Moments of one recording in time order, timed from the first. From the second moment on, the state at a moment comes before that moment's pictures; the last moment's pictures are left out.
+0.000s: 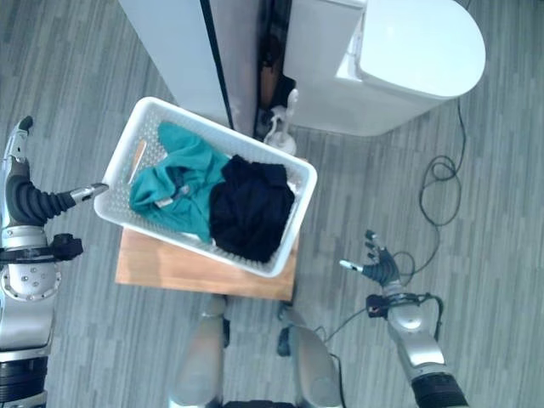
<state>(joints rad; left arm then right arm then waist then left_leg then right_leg) -0.14 0.63 0.29 -0.16 0.28 0.03 0.26 -0.05 -0.44 0.09 0.25 0.22 -0.07 -0.06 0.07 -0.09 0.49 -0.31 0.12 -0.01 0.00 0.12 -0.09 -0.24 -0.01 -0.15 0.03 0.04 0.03</state>
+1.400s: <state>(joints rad) -0.58 0.85 0.00 0.52 0.24 0.26 0.31 -0.11 -0.48 0.24 0.05 0.26 -0.04 -0.02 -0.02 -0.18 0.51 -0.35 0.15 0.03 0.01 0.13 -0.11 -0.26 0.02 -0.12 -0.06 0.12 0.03</state>
